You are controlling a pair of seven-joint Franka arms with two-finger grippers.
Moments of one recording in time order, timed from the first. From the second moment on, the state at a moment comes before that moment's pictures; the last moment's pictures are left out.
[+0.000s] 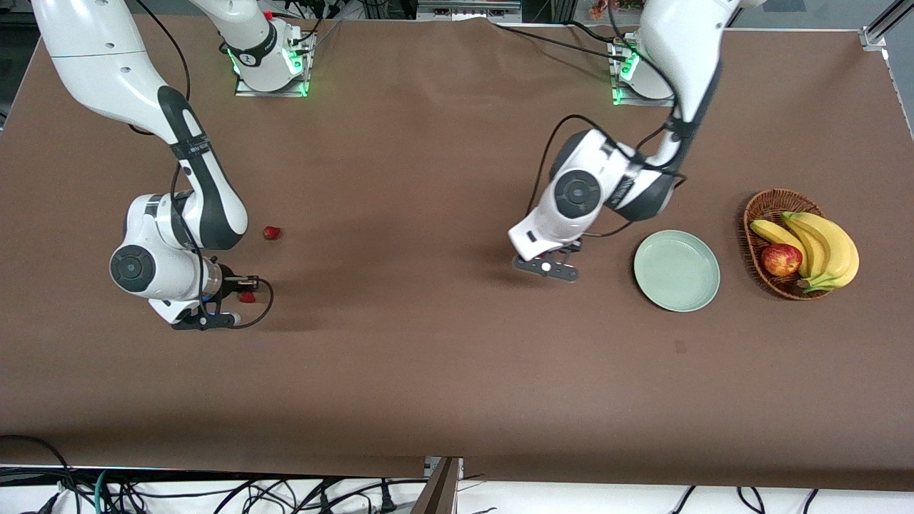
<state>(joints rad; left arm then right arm) -0.42 0.49 -0.08 -1.77 -0.03 2.12 -0.20 0.06 0.63 0.04 -1.73 0.02 2.21 0.05</state>
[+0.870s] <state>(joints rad) -0.05 0.43 -0.08 -1.77 -0.03 1.95 0.67 0.48 0.71 0.18 -1.55 0.13 2.40 0.81</state>
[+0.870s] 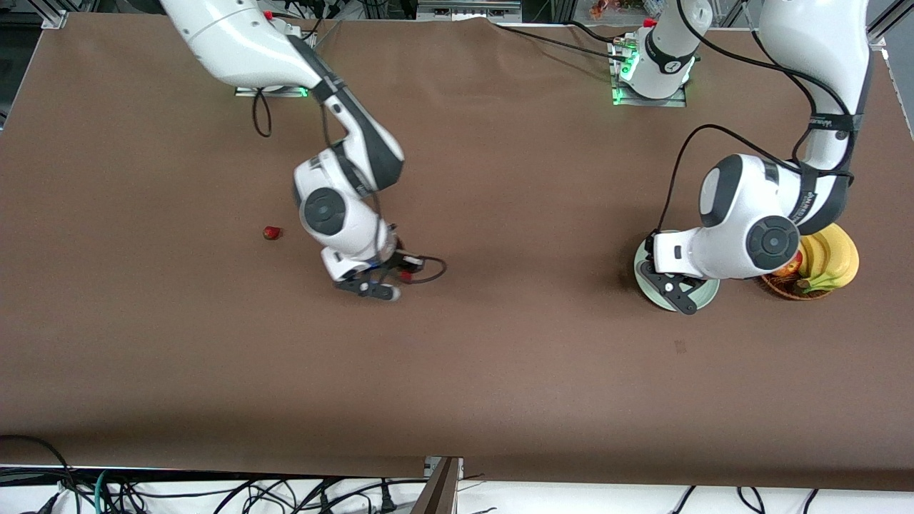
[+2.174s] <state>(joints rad) 0.12 0.54 -0.10 -1.74 -0.16 1.91 1.07 0.67 0.96 0.30 -1.33 0.13 2.84 1.26</state>
